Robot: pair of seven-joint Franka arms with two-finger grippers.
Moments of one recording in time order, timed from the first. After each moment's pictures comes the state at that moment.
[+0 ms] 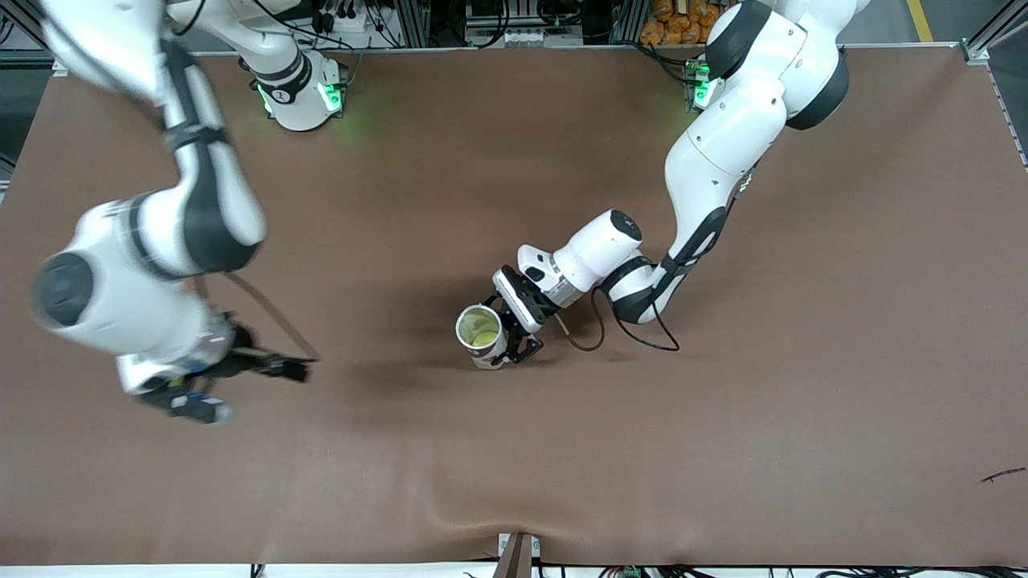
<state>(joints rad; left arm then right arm) -0.35 1.05 -0.37 -1.53 0.66 3.48 -0.10 0.15 0.53 -0.07 -1.39 0.11 1.94 0.27</state>
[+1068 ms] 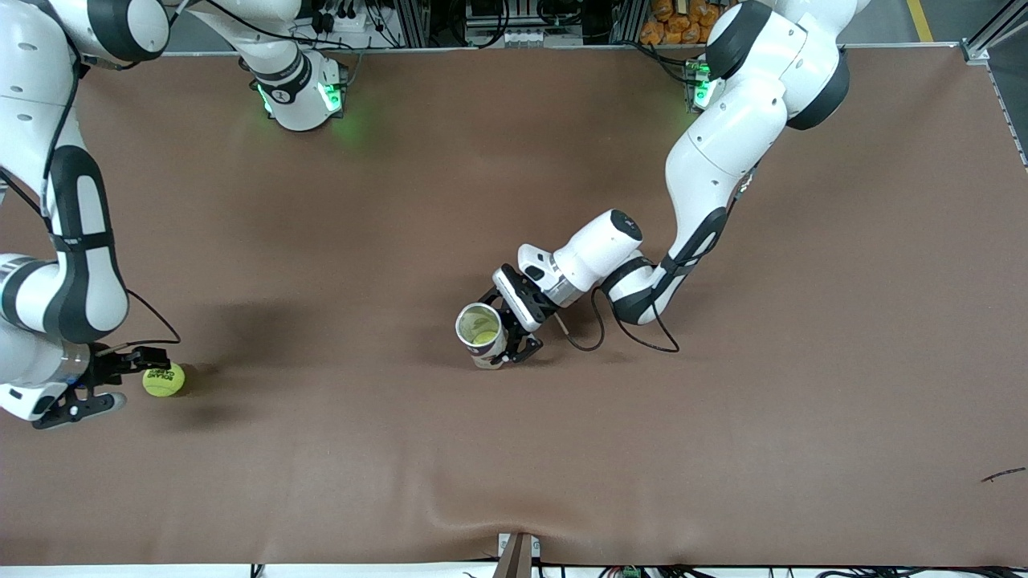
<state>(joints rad) -0.35 1.05 -0.37 -1.53 0.68 3.48 -0.10 -0.19 0.72 -0.06 -1.44 0.02 2.07 -0.55</state>
